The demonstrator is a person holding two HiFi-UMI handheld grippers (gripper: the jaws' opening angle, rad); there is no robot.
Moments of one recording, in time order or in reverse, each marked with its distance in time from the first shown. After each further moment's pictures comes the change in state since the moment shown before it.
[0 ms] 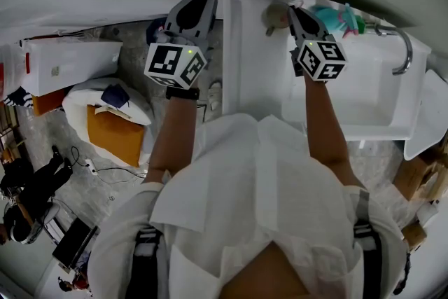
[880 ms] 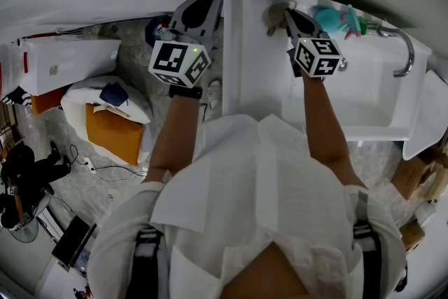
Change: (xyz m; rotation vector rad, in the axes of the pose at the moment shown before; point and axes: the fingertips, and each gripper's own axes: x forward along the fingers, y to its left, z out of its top) left arm 0.008 0.000 -0.017 -0.019 0.027 -0.015; right arm 0.018 -0.001 -0.034 -0.003 0.115 0.008
